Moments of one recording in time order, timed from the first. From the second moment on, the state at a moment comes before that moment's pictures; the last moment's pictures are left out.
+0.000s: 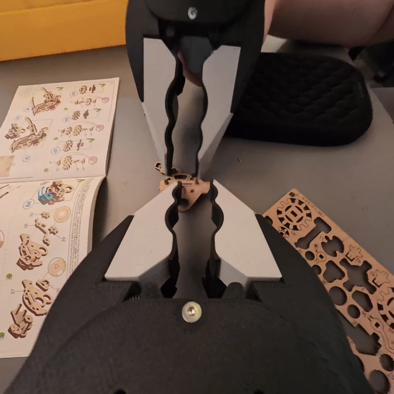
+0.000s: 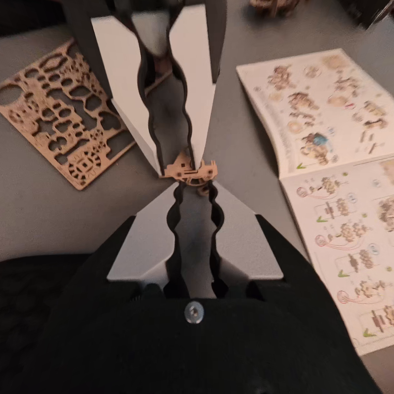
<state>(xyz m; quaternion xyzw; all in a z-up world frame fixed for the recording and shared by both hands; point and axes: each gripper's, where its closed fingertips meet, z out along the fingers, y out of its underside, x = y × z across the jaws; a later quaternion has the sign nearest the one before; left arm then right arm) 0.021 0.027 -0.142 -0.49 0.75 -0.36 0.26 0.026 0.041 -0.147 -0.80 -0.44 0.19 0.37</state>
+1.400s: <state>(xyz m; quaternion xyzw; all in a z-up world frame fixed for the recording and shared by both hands) 0.011 0.046 -0.146 -0.50 0.75 -0.34 0.28 0.022 0.050 -0.133 -0.82 -0.38 0.15 0.40</state>
